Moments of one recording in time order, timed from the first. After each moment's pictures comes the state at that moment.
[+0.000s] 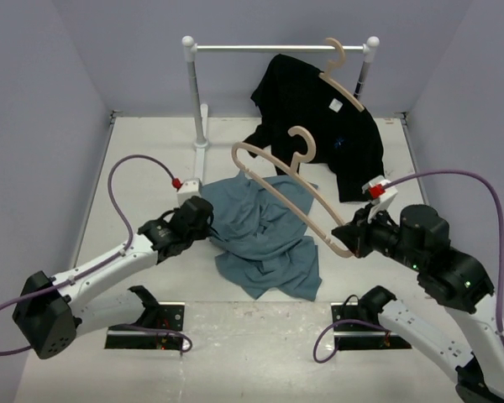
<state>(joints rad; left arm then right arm) -0.76 1.07 0.68 -0.50 -0.47 -0.73 0.61 0.59 1.10 -0.96 -0.12 0.22</state>
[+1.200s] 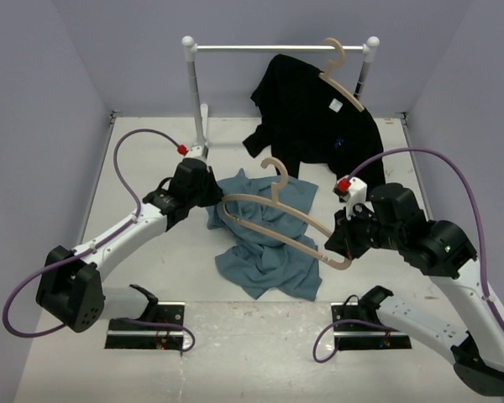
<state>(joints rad) -0.53 1.31 0.90 -0.26 -0.09 -0.64 0.64 0.82 1.25 -1.21 -0.25 0.17</state>
